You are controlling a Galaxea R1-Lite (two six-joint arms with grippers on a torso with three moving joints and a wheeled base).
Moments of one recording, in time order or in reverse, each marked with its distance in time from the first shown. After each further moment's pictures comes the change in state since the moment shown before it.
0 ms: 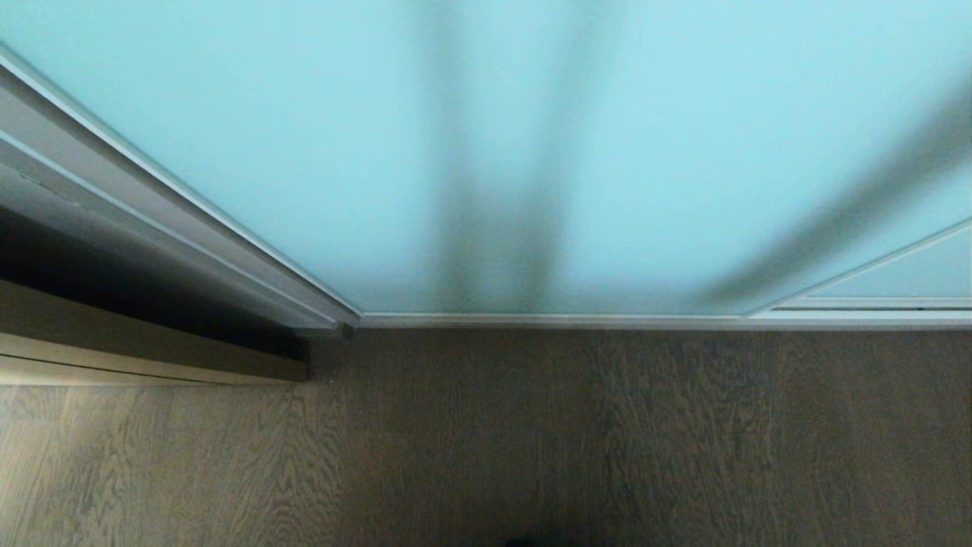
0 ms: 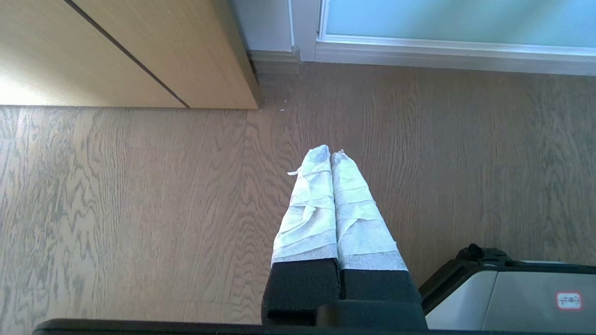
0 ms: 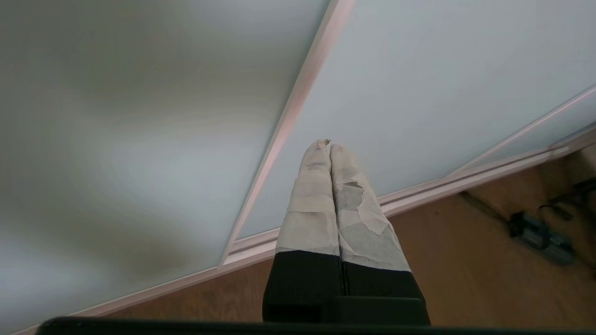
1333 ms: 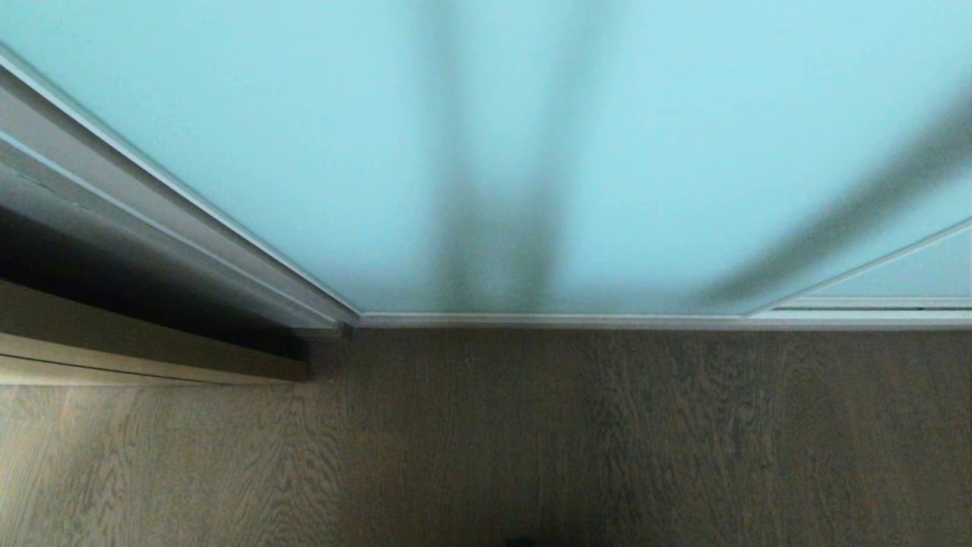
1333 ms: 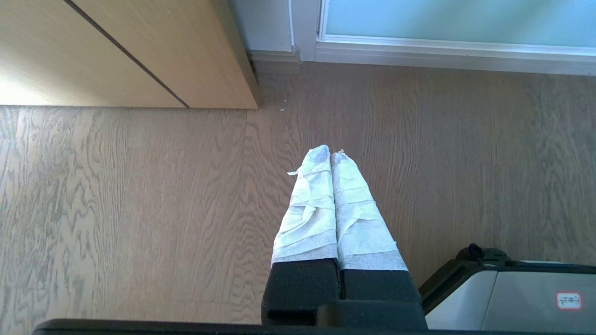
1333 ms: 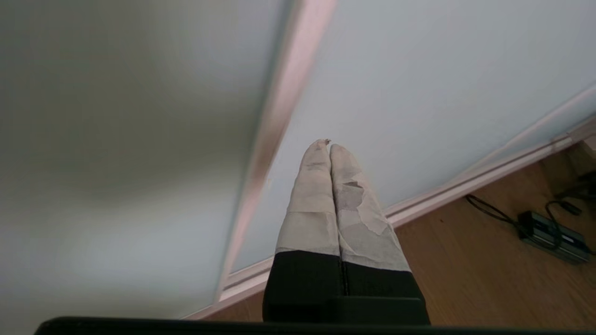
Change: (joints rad) left arm 0.000 0.000 0.000 0.000 0.000 0.000; right arm -0.097 0.196 -0.103 -0.109 0.029 0.074
